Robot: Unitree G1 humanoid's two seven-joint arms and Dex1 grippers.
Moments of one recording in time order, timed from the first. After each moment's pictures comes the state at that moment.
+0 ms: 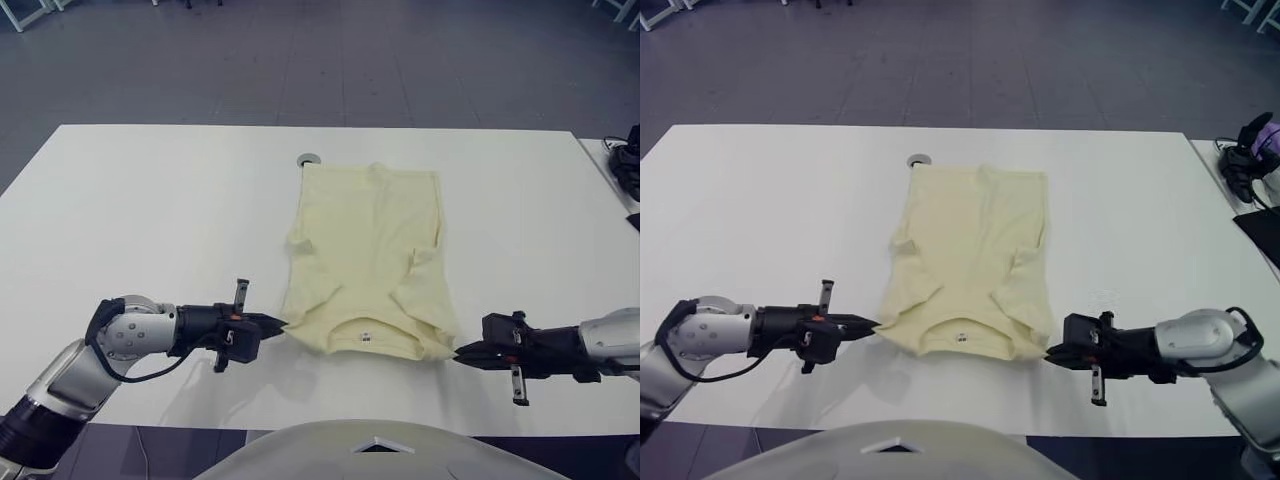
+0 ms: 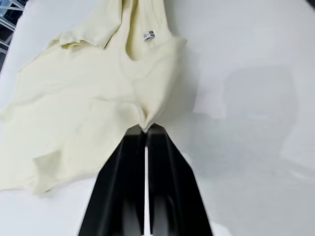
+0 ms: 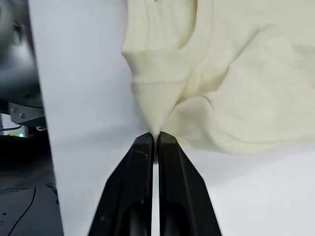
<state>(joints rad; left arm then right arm) 0.20 1.03 -0.21 -0.48 -0.18 -0.18 -1.06 0.39 -1.21 -0.12 -0.61 0.48 0.56 1.17</state>
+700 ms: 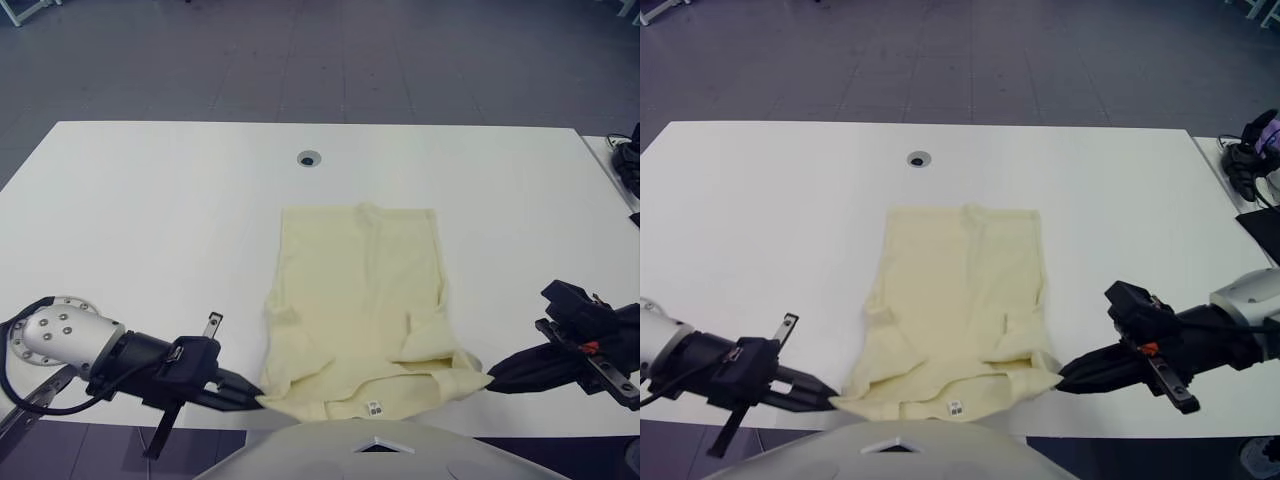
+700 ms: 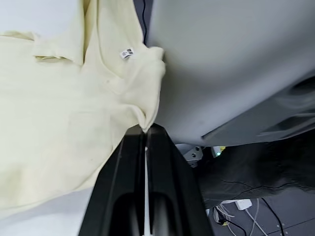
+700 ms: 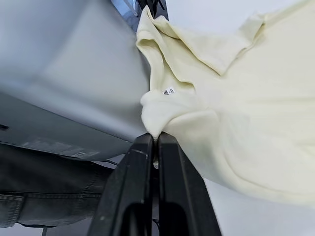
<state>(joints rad) 0.47 1.21 0.29 -0.81 -0.86 0.45 -1.39 0.32 -1.31 -0.44 -0.61 1.02 0.98 1.58</state>
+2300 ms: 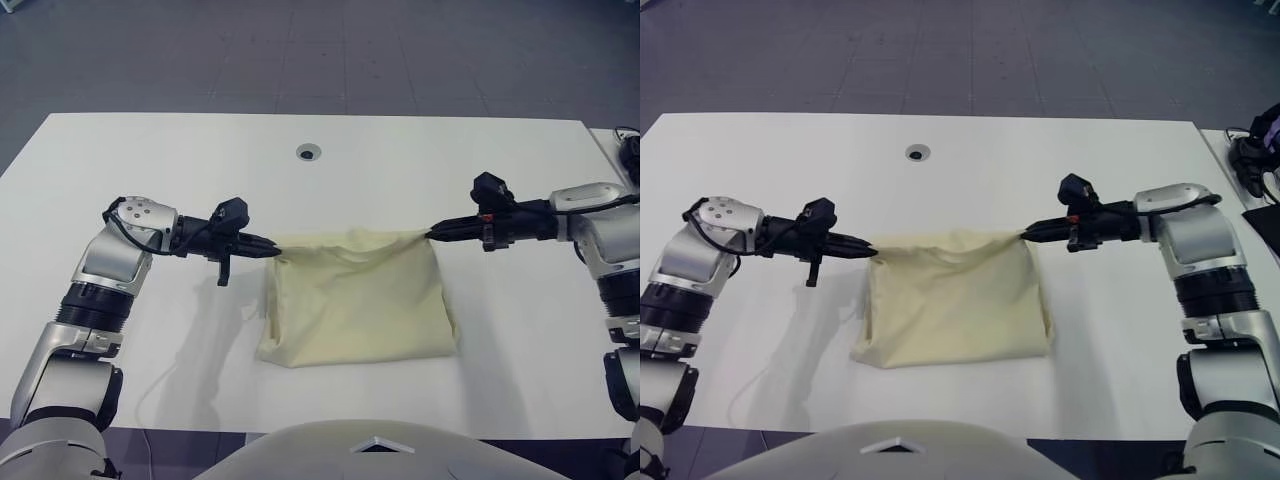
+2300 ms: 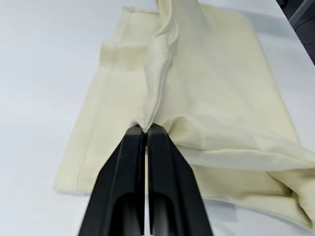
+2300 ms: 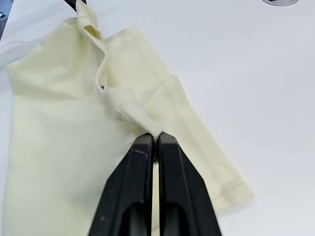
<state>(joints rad) -0.49 0.71 -0.25 0.28 -0.28 0.27 -1.36 -0.58 -0.80 0.21 0.31 0.31 0.54 1.36</state>
